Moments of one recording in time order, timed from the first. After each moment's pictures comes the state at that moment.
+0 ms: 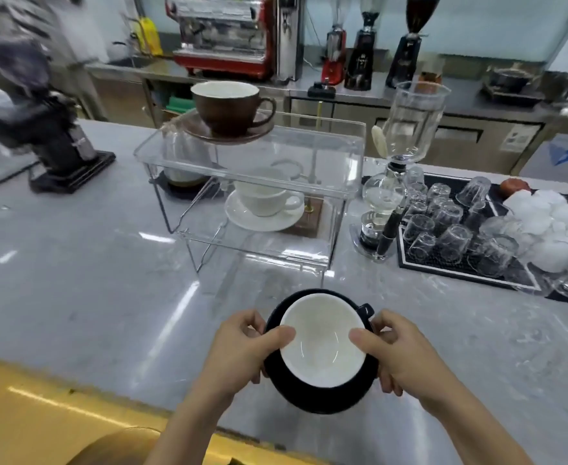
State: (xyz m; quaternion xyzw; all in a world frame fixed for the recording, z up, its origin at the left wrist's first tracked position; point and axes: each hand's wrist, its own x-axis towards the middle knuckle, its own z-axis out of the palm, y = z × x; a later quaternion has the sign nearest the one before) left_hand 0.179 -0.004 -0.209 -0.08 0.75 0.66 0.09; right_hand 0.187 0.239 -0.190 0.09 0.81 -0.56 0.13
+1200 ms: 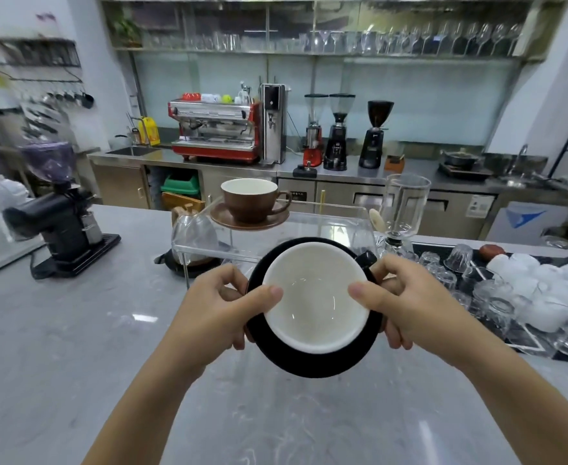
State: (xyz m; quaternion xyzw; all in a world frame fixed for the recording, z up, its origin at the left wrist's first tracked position) left_hand 0.118 -0.079 -0.068 0.09 0.75 0.65 -0.03; right_hand 0.136 0.179 -0.043 -0.07 0.85 -0.52 -0.02
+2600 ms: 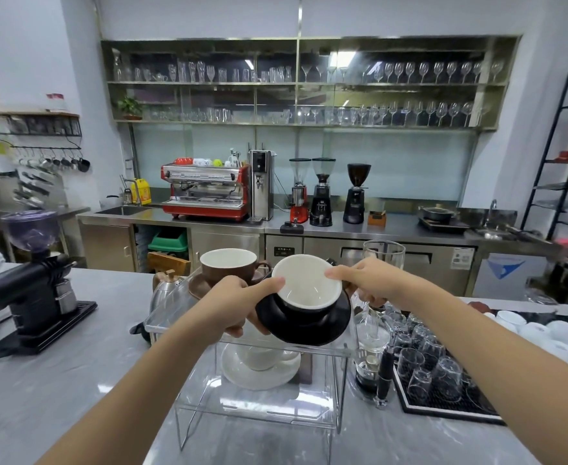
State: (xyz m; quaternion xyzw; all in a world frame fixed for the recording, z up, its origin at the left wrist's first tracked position) left_hand -0.011 -0.038 -0.016 0.06 0.84 0.53 0.09; right_hand -0.022 0.229 0.007 -0.01 0.91 -0.42 0.04
